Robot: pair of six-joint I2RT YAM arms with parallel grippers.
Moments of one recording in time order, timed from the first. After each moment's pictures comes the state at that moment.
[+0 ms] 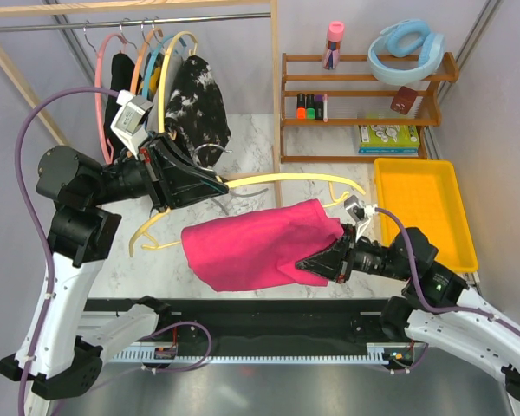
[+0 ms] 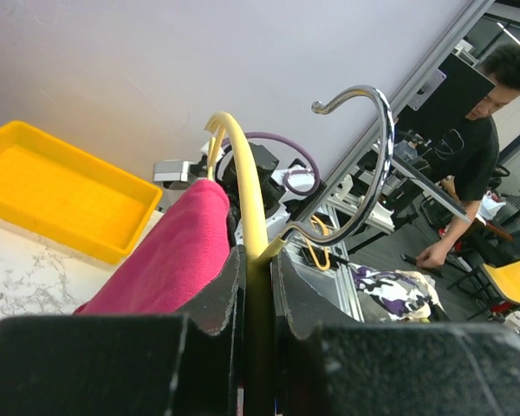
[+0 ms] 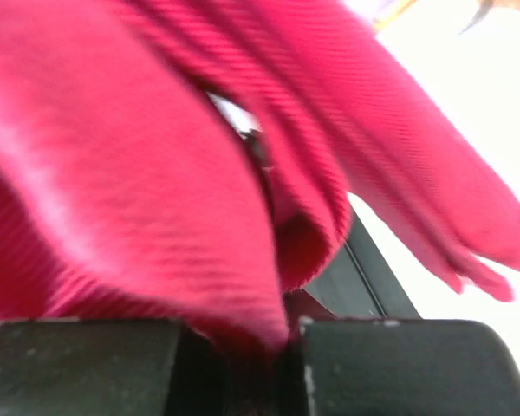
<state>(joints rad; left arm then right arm) -0.40 0.96 1.51 -0.15 1.03 -0.86 0.91 0.54 0.67 -0.15 -0.40 0.69</state>
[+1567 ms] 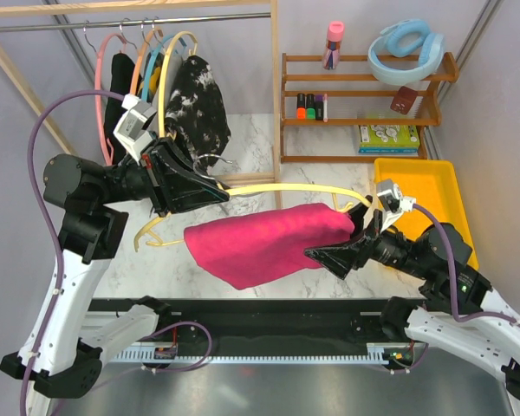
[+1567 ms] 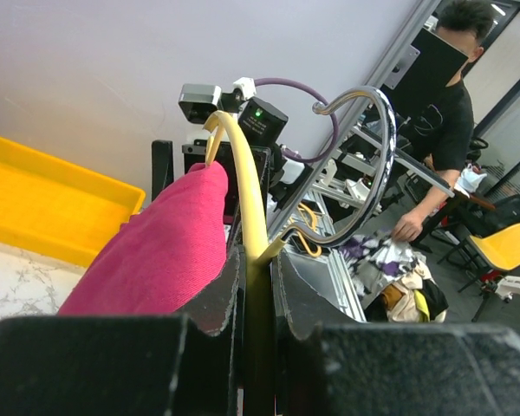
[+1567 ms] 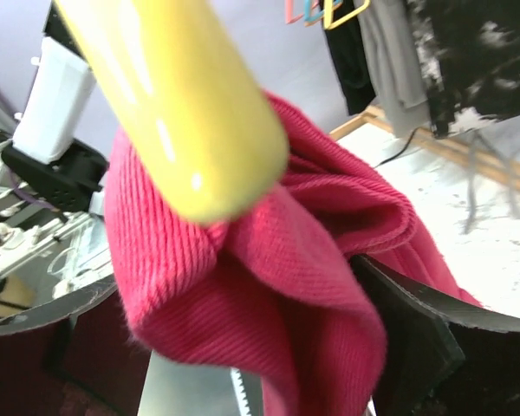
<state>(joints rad) -0.40 0.95 1.41 0.06 1.11 -0.93 0.91 0.54 0.86 -0.16 -0.26 0.52</state>
